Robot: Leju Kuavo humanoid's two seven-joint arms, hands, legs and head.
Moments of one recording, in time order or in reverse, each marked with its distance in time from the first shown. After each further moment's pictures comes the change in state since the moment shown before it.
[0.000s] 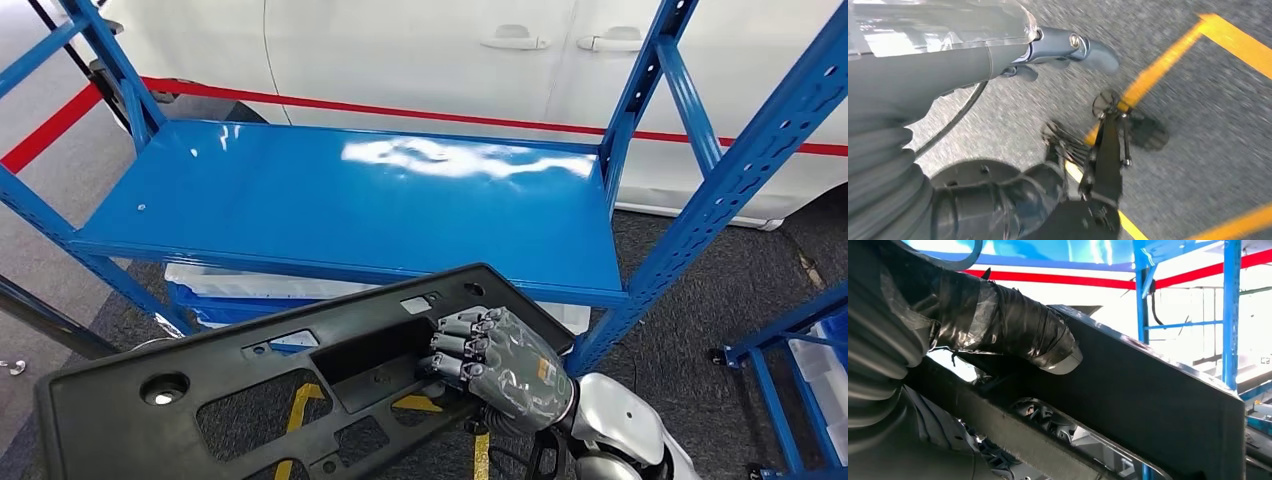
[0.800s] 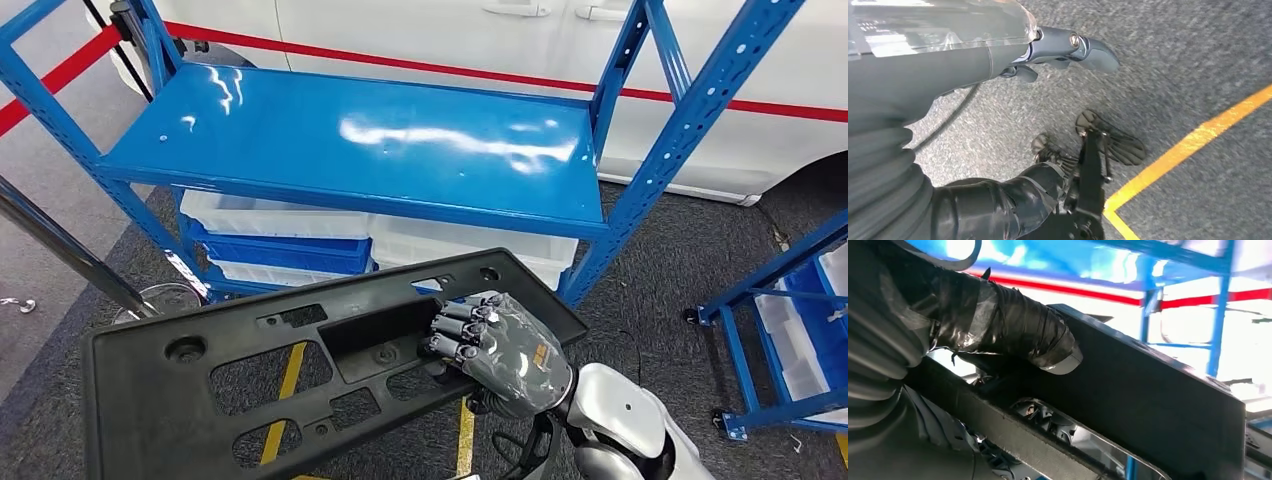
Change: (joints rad) left arm -0.005 0.003 0.001 -0.007 -0.029 0.009 -0.011; right arm -0.040 -0.040 0.007 -0.001 0.117 0.009 0.085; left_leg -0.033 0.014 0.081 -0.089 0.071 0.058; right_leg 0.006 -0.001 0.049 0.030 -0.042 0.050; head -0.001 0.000
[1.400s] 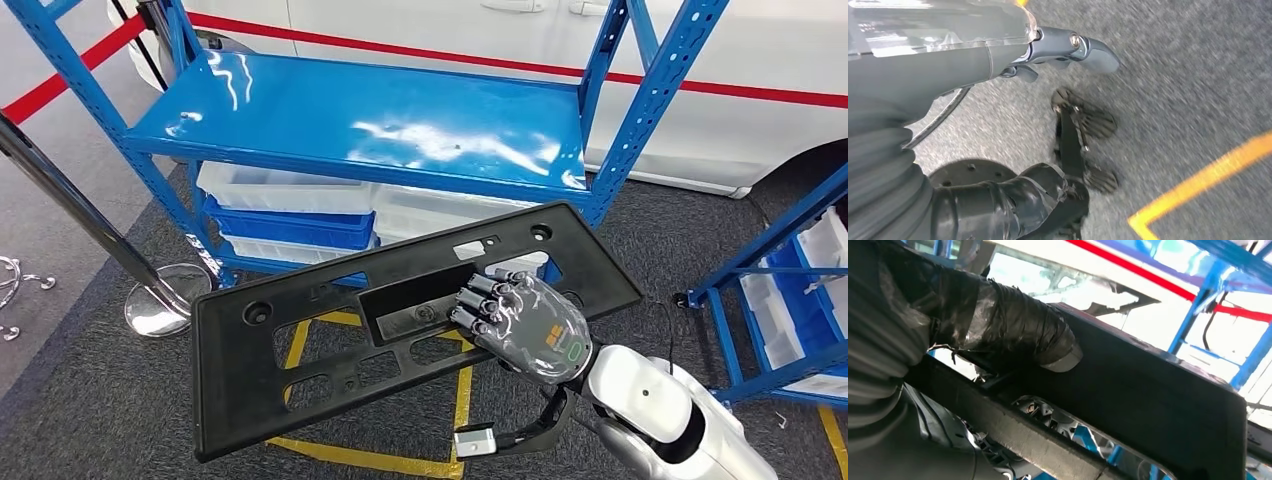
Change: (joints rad) left arm 0.001 0.007 0.019 -0.008 -0.020 -0.008 0.008; right arm -0.117 -0.145 0.035 0.019 0.214 -0.025 0.118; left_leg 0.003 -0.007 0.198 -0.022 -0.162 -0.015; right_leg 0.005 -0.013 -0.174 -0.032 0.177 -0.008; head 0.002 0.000
